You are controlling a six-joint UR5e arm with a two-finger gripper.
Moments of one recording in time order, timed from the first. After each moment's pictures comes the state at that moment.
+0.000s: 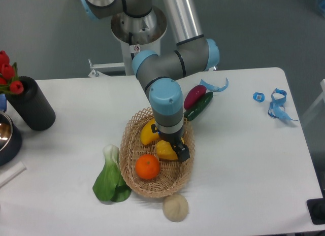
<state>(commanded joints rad) 2.39 -1.99 -1.81 -0.86 1.64 1.37</state>
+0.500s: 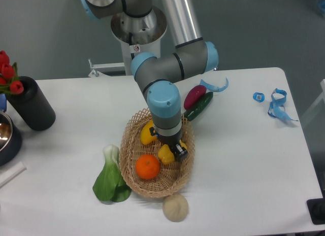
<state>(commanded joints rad) 2.39 -1.97 -1.79 -0.86 1.64 1.29</state>
